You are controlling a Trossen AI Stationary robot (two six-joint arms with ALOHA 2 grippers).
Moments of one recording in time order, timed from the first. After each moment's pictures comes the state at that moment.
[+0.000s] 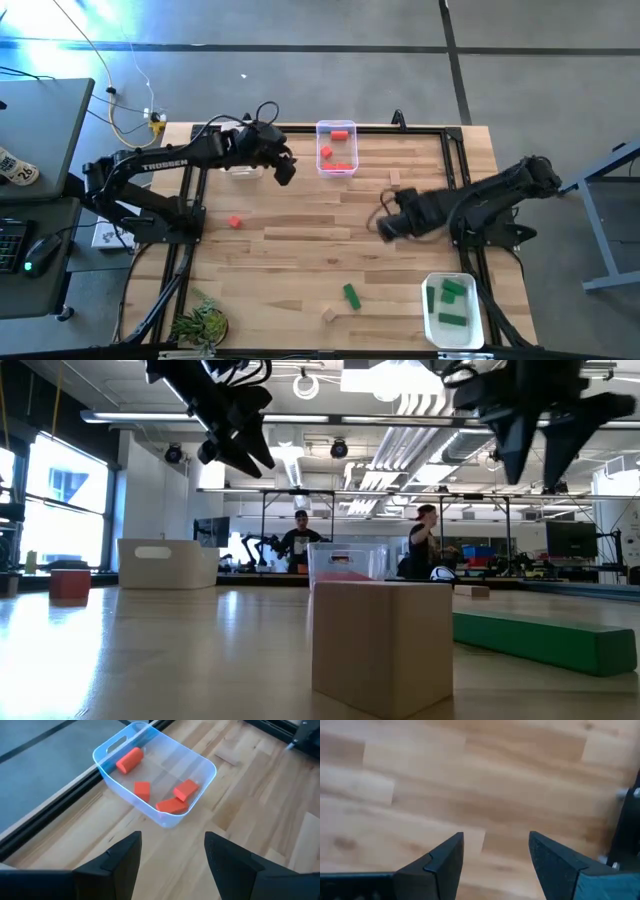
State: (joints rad) left arm 0.50 1.31 1.02 -0.45 -0.12 -0.25; right arm 0.25 1.44 1.18 -1.30 0.24 1.60
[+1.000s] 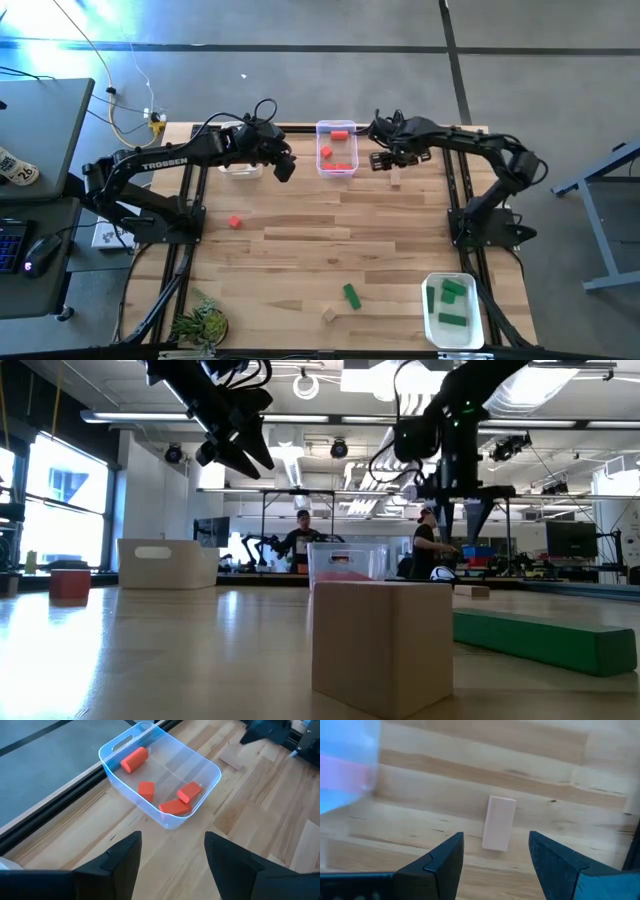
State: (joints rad) left arm 0.52 1.31 1.02 -0.45 -0.12 -0.29; right arm -0.56 1.62 1.18 -1.03 0.15 0.79
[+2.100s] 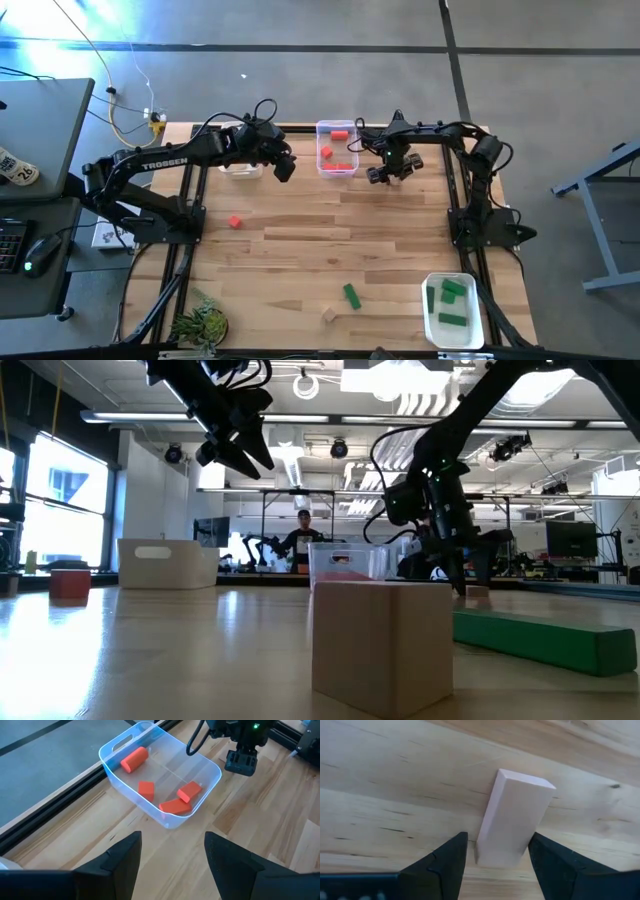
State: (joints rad) left arm 0.52 1.31 1.02 -0.45 -0.12 -0.29; right arm -0.63 1.96 1.19 -1.02 -0.04 0.65
